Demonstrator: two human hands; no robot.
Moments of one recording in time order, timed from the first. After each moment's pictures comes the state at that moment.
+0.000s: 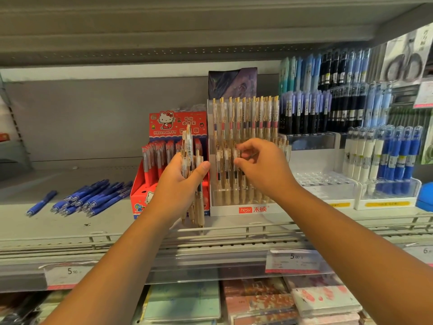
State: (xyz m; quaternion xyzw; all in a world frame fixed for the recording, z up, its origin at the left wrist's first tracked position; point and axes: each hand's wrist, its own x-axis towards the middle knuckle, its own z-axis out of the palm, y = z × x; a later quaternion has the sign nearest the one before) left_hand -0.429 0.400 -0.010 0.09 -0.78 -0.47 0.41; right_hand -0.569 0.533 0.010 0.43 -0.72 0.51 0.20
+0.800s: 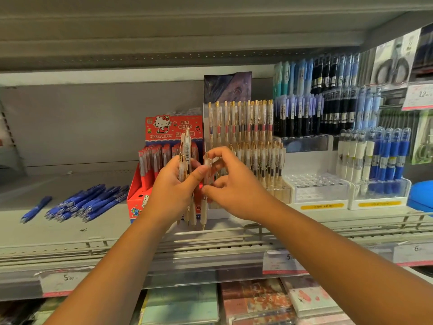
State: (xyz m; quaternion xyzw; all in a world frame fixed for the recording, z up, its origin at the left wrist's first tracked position) left_hand -0.427 0.405 -0.007 0.03 -0.76 -0.49 0.43; right_hand -0.519 0.525 0.001 0.54 -0.65 0.54 -0.01
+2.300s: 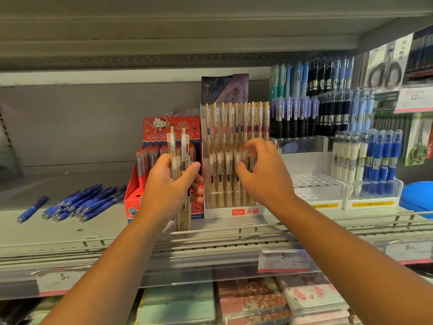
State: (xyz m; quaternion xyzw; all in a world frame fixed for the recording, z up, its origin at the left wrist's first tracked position) left_hand -0.424 0.406 -0.006 0.04 -0.72 -0.53 0.44; right_hand -0.565 0.546 0.001 0.39 -0.75 0.44 0.29
